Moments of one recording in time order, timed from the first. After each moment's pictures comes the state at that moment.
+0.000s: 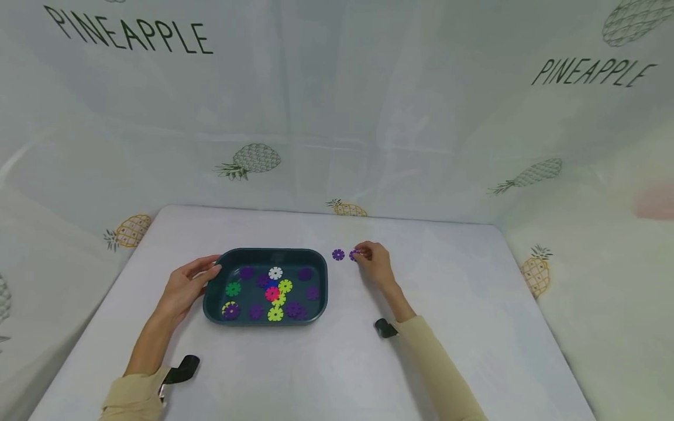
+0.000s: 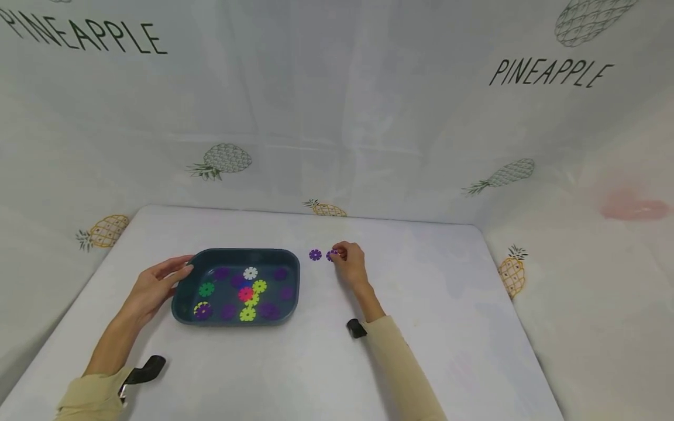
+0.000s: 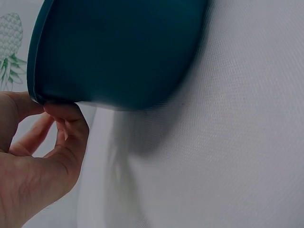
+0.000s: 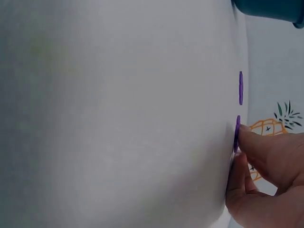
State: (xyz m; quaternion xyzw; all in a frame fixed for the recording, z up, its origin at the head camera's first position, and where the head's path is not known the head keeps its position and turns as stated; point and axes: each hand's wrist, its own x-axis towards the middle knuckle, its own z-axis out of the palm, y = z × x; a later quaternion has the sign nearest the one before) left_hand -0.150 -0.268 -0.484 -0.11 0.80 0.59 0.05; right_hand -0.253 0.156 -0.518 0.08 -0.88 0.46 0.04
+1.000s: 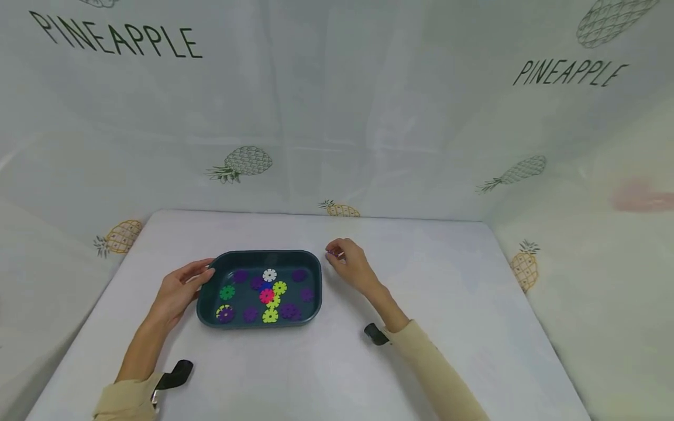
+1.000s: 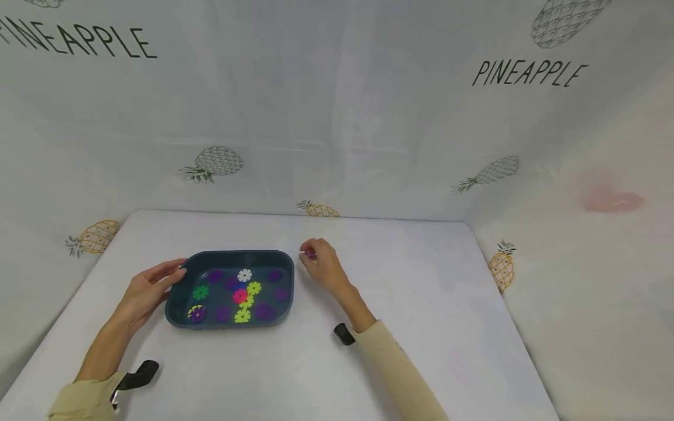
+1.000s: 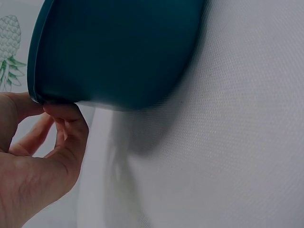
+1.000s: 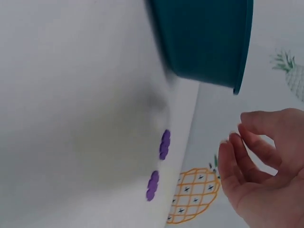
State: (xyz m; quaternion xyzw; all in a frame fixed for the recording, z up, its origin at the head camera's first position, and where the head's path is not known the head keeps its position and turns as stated) left_hand -0.149 -0.269 -0.484 -0.11 0.80 0.59 0.06; right_hand -0.224 0.118 -0.475 0.24 -0.87 0.43 0.07
